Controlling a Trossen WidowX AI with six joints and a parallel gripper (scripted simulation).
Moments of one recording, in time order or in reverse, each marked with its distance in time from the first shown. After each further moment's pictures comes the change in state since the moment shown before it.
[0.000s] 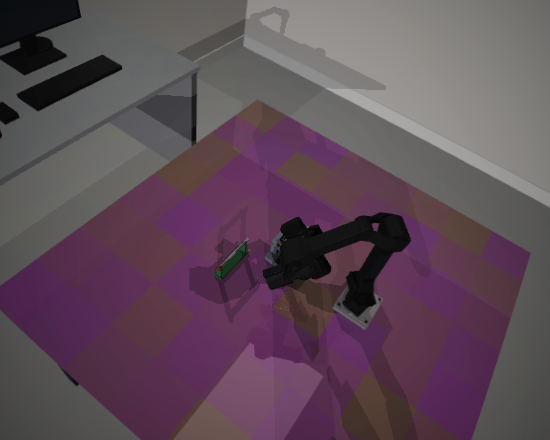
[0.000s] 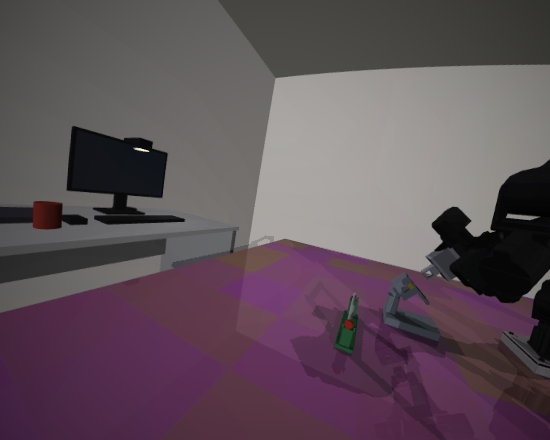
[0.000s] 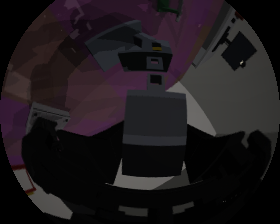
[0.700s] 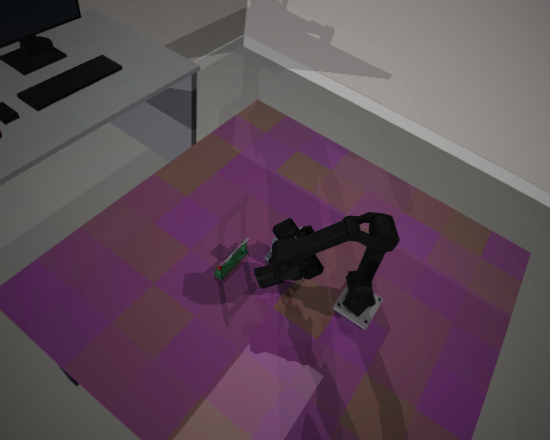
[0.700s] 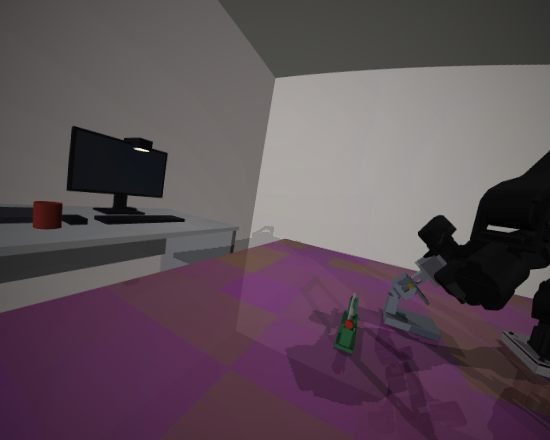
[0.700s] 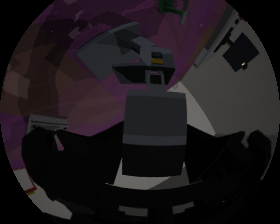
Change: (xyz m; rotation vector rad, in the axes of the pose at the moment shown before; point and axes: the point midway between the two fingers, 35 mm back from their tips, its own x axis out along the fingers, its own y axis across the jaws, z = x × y) arm 0.014 -0.003 0.023 -0.010 0.027 -0.002
